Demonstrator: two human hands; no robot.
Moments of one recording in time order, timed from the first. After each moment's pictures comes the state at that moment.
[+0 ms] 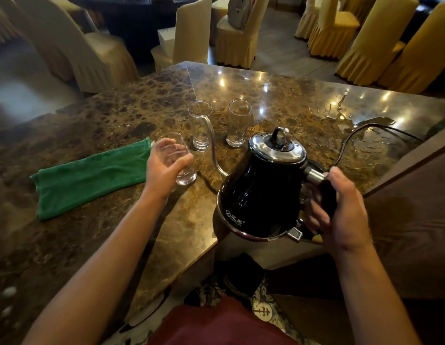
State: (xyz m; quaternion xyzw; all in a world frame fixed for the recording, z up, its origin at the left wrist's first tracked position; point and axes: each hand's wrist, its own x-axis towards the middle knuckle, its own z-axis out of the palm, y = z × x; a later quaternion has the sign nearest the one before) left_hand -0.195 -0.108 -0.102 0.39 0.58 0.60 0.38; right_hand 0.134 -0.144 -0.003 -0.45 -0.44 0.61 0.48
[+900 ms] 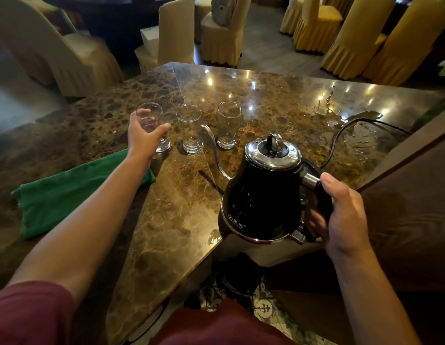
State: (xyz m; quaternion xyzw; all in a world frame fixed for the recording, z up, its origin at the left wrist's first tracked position) left_hand -0.248 -0.010 -0.089 0.40 0.69 0.53 0.29; right_hand 0.133 -0.150 -0.001 -0.47 -0.44 0.55 0.52
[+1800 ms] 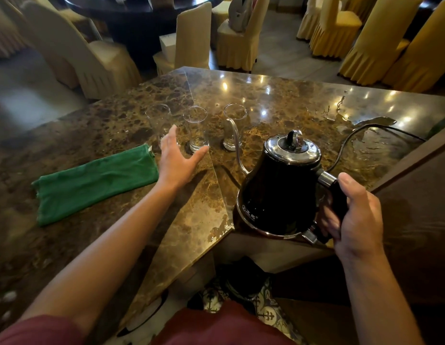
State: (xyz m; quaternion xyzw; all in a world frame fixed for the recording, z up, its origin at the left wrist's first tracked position) left_hand -0.166 -0.066 -0.087 0.51 0.74 0.39 0.20; right_hand 0.154 -0.147 0.003 -0.49 -0.44 0.54 0.52
